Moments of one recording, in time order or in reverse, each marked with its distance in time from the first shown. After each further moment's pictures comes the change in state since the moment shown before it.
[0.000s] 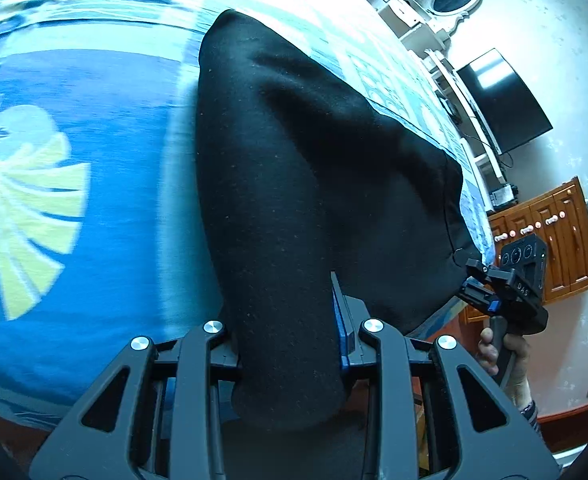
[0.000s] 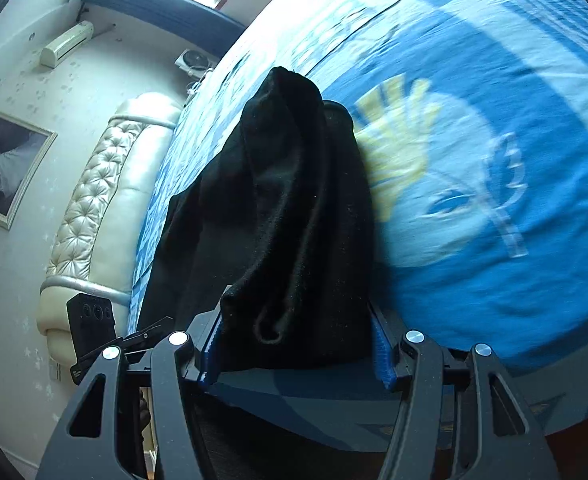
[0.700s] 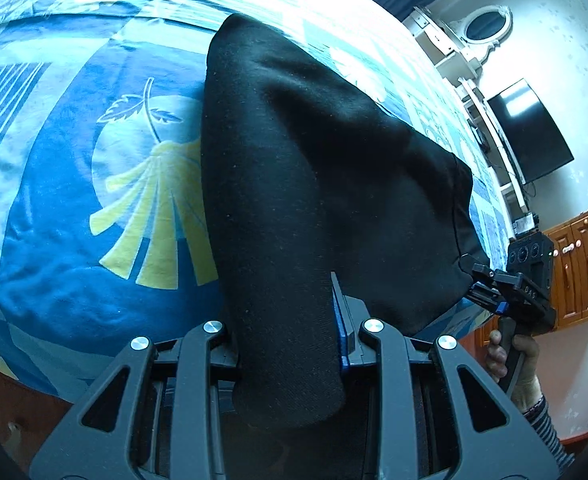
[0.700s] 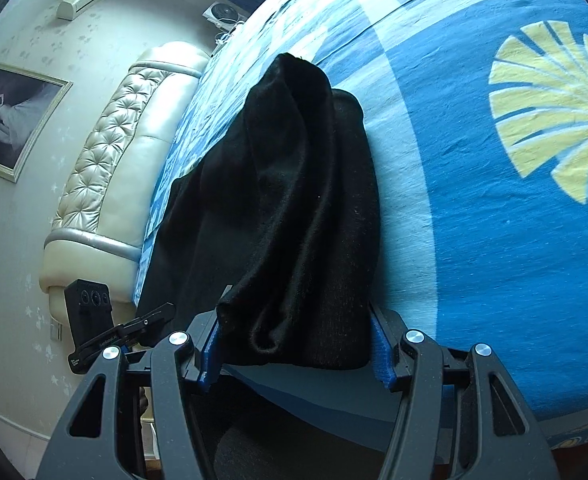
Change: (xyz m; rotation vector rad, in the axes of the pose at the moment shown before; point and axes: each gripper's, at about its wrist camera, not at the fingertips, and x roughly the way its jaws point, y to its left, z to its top) left arm -0.062 0.066 -0.024 -0.092 -0.065 0.078; right arm 0.068 0.058 -0.024 -0.084 0.130 0.051
